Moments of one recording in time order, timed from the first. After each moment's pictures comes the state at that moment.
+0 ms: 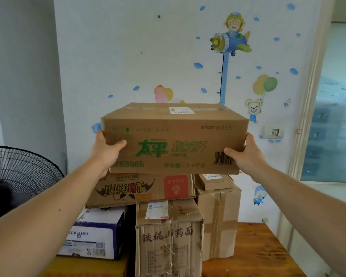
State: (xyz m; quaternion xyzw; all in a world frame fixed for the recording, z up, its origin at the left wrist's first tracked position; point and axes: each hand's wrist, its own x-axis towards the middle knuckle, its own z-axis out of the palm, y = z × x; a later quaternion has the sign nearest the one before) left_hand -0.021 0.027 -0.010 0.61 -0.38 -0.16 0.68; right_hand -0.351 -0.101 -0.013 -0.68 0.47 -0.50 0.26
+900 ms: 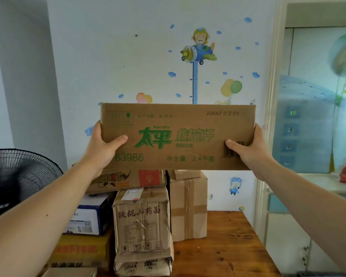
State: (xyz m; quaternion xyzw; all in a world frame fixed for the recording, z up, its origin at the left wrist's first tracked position) left_hand -0.200 0.110 0.010 0.53 -0.47 -0.10 0.70; right_hand -0.533 -0.030 0.000 -0.64 0.38 -0.57 0.34
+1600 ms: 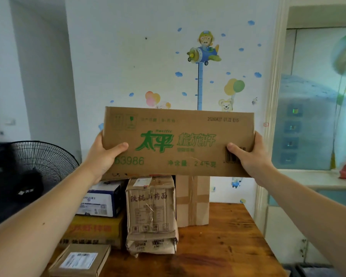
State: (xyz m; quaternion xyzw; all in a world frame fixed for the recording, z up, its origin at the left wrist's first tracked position) left_hand -0.217 0.200 -0.013 0.54 -0.46 -0.14 0.69; right_hand -0.546 0.038 -0.024 -0.64 0.41 -0.57 0.31
